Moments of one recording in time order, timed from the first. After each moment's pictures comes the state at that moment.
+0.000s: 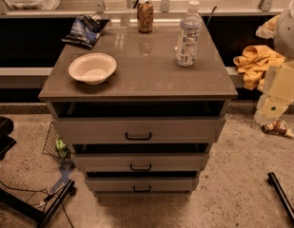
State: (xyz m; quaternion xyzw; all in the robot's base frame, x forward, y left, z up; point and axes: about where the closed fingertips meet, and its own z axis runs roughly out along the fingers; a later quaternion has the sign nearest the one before) arm 0.439 -0.214 0.985 -0.60 0.78 -0.05 0.17
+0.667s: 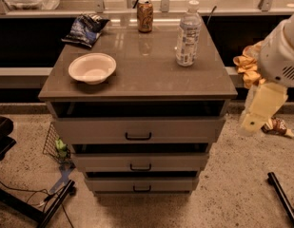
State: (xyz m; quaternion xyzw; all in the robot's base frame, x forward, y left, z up) arm 0.448 -0.208 0.939 -0.58 0.79 -0.03 0.18
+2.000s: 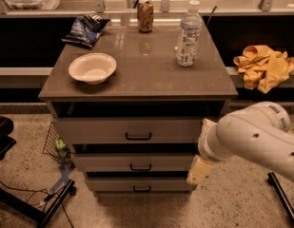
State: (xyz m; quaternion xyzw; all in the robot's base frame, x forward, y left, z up) arm 0.471 -0.167 0.684 -0.56 0.80 -0.05 0.20
